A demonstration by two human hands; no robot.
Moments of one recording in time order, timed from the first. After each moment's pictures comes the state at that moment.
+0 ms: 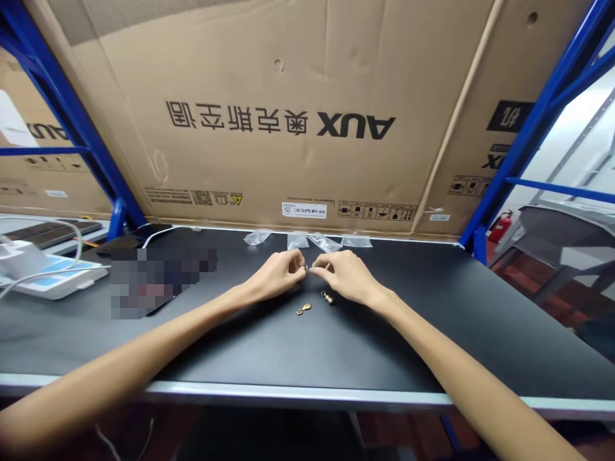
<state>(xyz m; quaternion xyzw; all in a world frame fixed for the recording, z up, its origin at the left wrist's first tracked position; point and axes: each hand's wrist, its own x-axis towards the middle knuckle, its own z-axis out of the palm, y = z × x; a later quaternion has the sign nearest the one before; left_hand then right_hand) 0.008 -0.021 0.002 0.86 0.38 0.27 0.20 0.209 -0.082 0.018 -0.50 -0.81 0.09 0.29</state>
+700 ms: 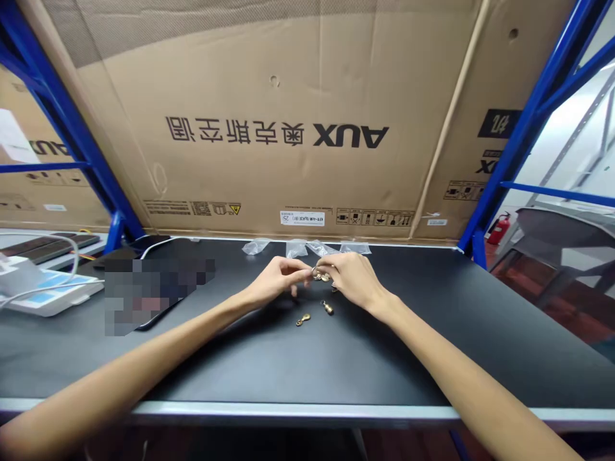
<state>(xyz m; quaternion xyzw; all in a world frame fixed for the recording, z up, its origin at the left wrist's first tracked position) 0.011 -0.023 0.011 0.78 0.27 0.31 0.48 0.217 -0.076 0.021 -0.51 -0.80 -0.02 0.31</state>
